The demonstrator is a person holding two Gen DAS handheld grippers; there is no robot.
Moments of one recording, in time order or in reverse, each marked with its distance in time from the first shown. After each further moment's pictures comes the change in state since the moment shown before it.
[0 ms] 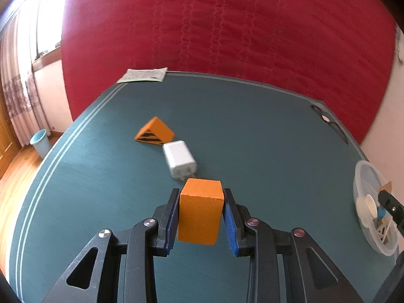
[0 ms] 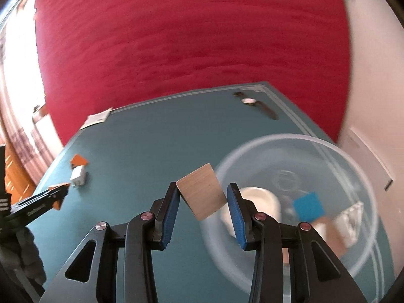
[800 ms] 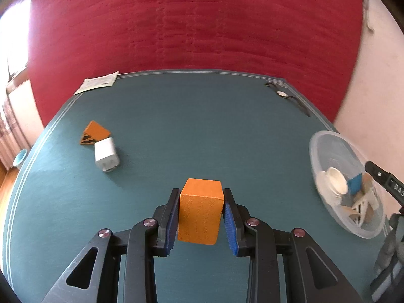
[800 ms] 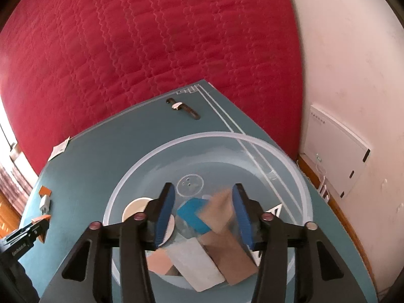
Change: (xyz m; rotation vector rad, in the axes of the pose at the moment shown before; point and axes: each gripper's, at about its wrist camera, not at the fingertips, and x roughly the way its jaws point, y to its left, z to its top) left arm -0.010 -0.084 -0.014 0.143 0.033 -0.106; right arm -0.005 -0.110 0.003 0.189 -0.026 -0.119
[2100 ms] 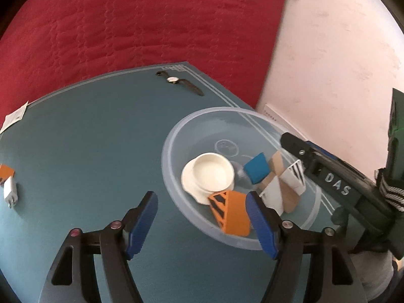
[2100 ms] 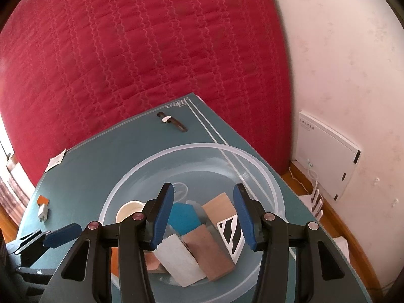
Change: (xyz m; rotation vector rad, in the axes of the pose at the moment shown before) left arm 0.007 -0.129 0.004 0.226 0.060 -0.312; right arm -0.016 -0.015 -0.002 0.025 -0.067 -0.032
